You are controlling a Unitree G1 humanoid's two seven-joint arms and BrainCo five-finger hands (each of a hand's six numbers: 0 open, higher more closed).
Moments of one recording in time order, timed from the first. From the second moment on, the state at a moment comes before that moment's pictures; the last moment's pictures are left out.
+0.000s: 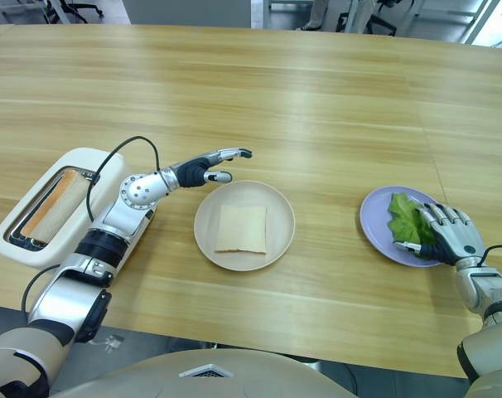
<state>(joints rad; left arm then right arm) -0.57 0.38 -0.28 0.57 0.24 -0.52 -0.53 -0.34 -0.93 0.53 1.33 -0.81 -0.54 -0.75</state>
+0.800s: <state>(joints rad) -0.57 0.39 -0.29 0.57 0.26 -0.54 -0.52 -0.35 -0.92 0.49 1.31 -0.73 -0.62 -0.65</state>
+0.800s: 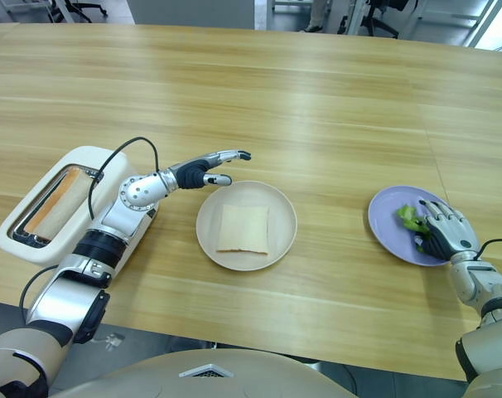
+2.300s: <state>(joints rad) -0.29 0.45 -0.09 -0.01 0.10 -0.38 -0.47 -0.72 -0.50 0.69 0.84 -1.09 -0.72 -0.69</state>
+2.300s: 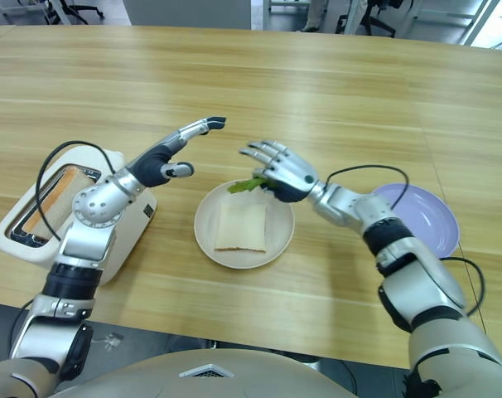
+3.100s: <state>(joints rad) -0.21 0.46 -0.05 -0.09 0.08 -0.32 -0.45 -0.74 -0.45 0.81 0.93 -1.08 -0.80 -0.66</state>
